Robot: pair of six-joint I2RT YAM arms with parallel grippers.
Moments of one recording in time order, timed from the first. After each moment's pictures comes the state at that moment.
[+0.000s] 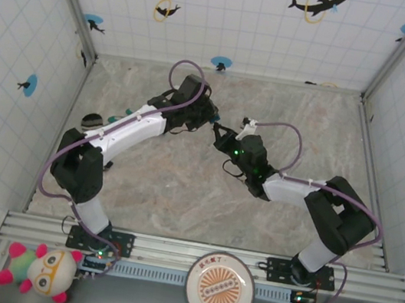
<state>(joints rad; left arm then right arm) -0.64 1.71 1.40 -0.44 0.05 -1.13 0.77 1.64 0.73 0.76 0.05 0.94</state>
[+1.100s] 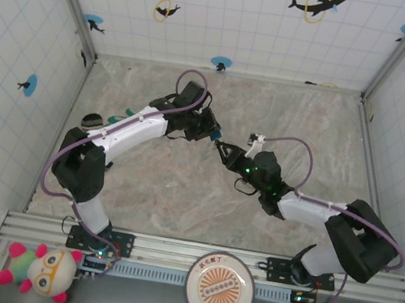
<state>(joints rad) -0.64 1.72 1.38 -0.55 0.23 -1.07 0.76 1.41 0.50 0.71 -0.07 0.94</state>
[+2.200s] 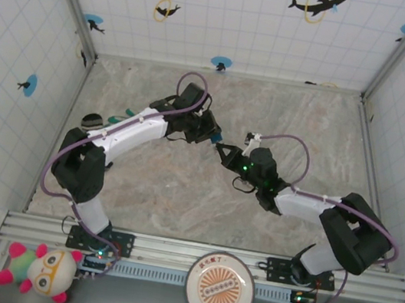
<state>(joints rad) -0.64 1.72 1.36 -0.53 0.26 -1.07 0.75 1.49 0.55 0.67 -0.09 0.96</state>
